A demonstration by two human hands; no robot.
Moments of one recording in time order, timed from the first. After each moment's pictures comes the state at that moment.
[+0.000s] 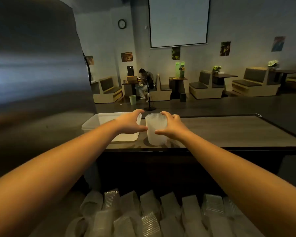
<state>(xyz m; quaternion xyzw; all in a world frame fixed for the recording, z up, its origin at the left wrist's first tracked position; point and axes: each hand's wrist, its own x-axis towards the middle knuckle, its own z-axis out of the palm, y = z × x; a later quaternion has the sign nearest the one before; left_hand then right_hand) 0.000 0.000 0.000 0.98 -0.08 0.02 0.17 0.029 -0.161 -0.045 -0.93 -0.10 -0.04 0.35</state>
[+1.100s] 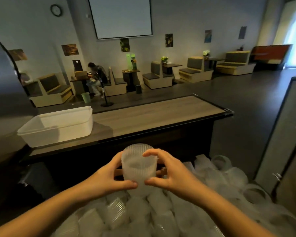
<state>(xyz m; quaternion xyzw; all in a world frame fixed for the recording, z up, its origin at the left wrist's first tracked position) -0.122 -0.032 -0.102 0.82 -0.28 -0.18 0.48 -0.178 -0.234 -0.116 -0.86 -0.17 -0.07 0.48</state>
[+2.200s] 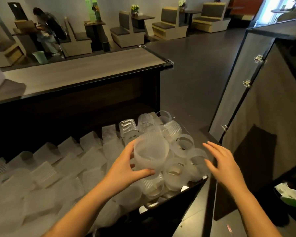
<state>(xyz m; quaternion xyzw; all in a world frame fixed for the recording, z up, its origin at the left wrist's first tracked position) -0.224 -0.245 -0.221 0.80 -0.26 -0.19 0.51 -0.327 -0.507 -0.279 -0.93 0.22 -0.12 0.25</state>
